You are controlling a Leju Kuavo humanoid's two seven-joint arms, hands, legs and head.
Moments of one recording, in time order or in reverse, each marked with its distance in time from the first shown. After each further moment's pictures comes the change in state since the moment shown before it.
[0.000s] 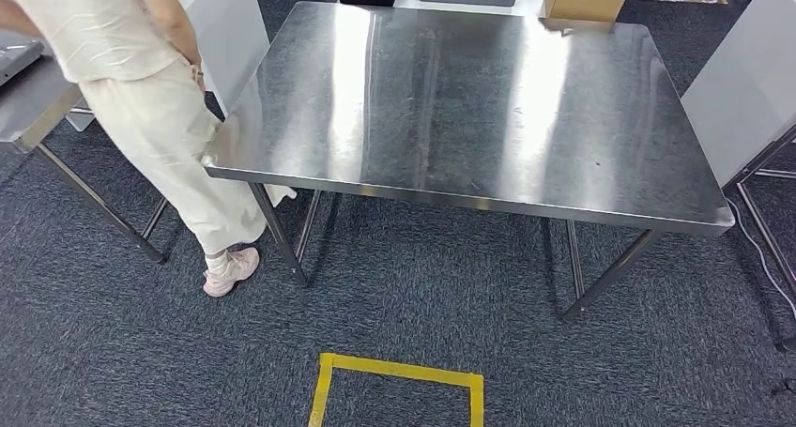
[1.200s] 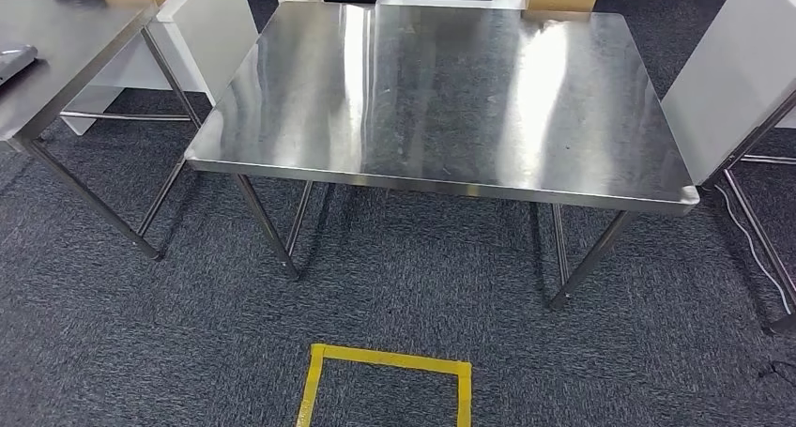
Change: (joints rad) left arm -0.002 -0.004 0.015 0.000 0.008 -0.023 0.007; right arm 0.003 -0.006 0.001 0.001 -0.002 0.002 0.019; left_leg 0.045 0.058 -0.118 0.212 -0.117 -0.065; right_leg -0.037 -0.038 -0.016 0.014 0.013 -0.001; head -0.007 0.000
